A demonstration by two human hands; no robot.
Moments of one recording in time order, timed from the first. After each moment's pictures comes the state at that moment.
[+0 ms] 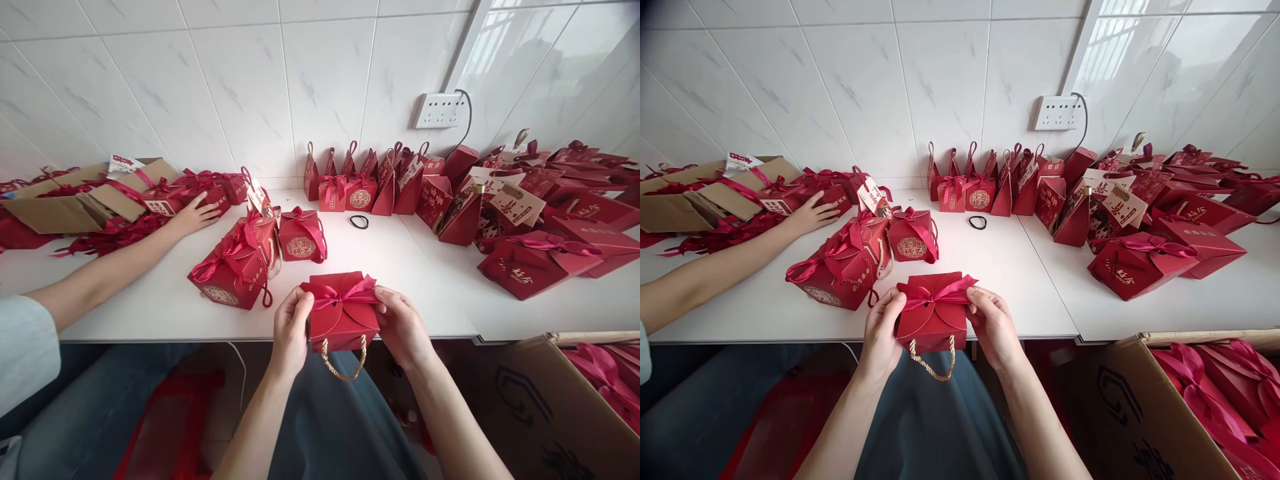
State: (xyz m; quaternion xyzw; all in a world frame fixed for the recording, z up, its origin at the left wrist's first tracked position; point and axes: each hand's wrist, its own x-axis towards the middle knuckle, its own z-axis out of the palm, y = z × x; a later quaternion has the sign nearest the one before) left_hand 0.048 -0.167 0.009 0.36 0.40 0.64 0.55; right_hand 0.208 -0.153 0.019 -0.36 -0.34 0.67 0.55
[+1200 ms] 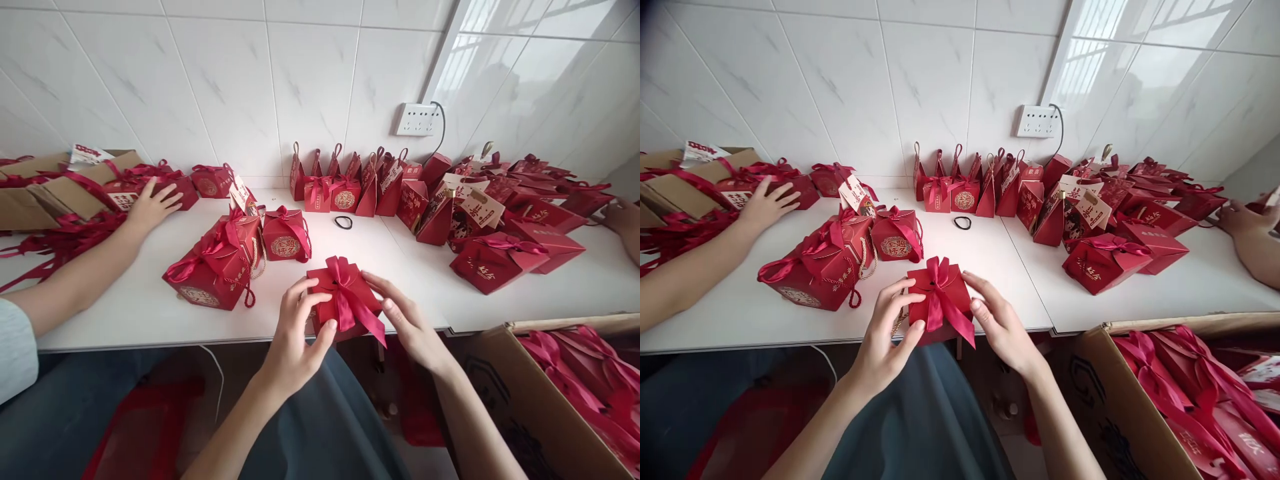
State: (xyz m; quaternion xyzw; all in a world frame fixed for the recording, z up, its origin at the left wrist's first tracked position) left_hand 0.052 -0.184 0.021 0.74 0.45 0.46 0.18; right_hand 0.264 -0.166 0.026 -0.45 -0.67 0.39 0.44
